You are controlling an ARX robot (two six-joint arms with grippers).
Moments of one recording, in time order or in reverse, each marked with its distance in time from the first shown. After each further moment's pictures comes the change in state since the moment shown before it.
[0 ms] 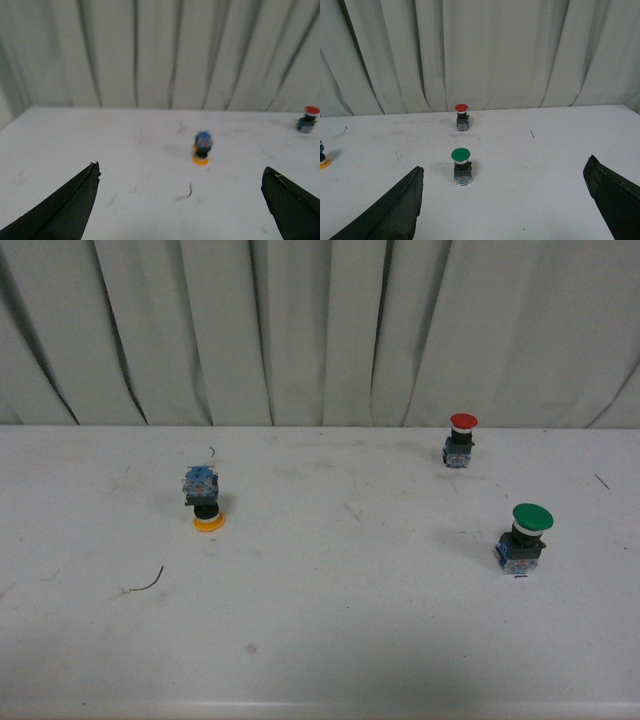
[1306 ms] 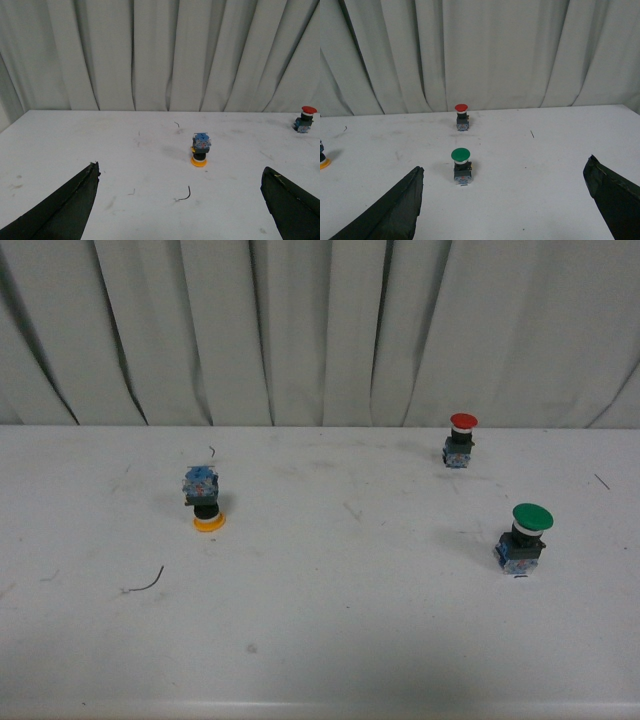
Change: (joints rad) left arm 0.010 -0.008 -0.007 0.035 0.028 0.018; right arm 0.000 0.000 0.000 0.000 0.000 0.000
